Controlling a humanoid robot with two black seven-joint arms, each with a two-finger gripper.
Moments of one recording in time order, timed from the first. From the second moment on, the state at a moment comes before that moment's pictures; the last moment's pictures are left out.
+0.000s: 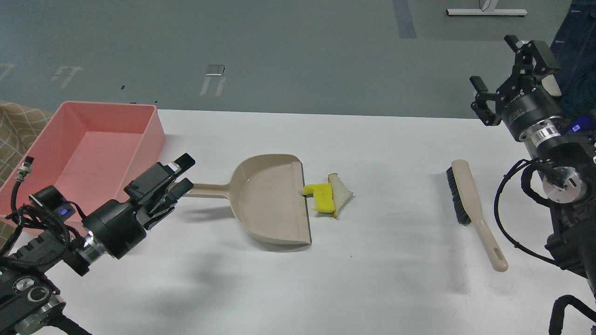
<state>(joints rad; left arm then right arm) 0.19 0.80 -1.08 -1.76 1.06 -0.04 -0.39 0.56 -0.21 1.50 0.93 -0.87 0.38 0.06</state>
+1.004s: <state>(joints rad) 0.03 0.55 -0.94 -1.41 1.07 0.03 -0.38 0.54 -0.21 1.50 0.92 -0.87 0.38 0.06</state>
